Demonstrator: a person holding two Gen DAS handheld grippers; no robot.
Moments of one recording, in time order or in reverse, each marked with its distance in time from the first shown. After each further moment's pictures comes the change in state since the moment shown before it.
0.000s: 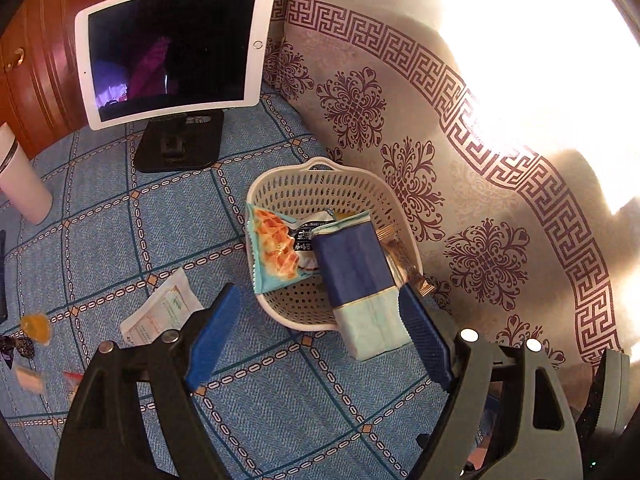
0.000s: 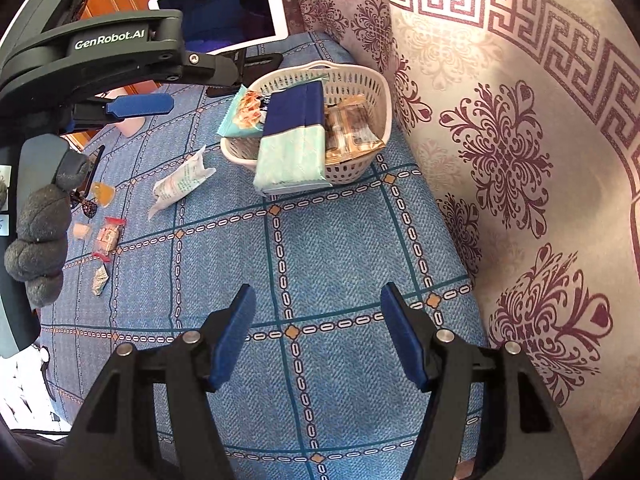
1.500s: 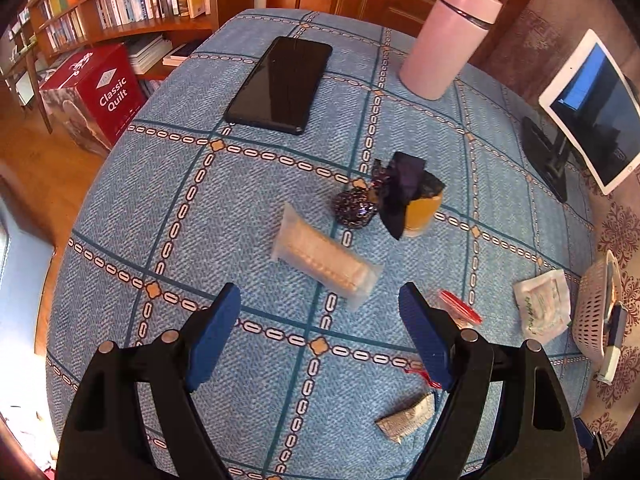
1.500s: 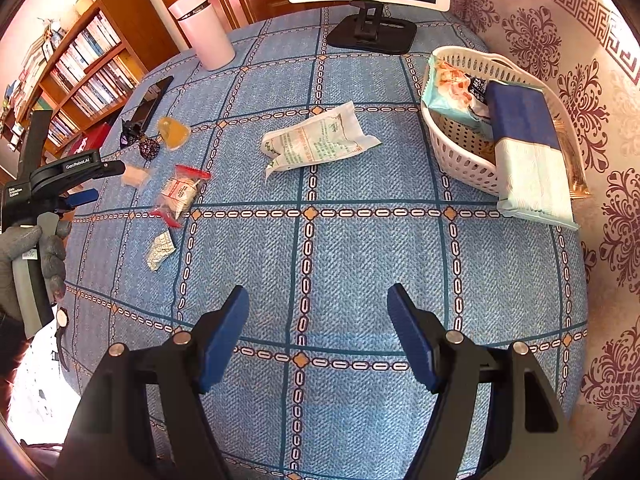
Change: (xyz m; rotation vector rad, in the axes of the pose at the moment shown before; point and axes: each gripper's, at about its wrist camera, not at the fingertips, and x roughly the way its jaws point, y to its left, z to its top) left arm -0.076 0.337 -0.156 -0.683 0.038 0.433; right arm 0.053 0.131 0.008 -0.191 0.135 0.109
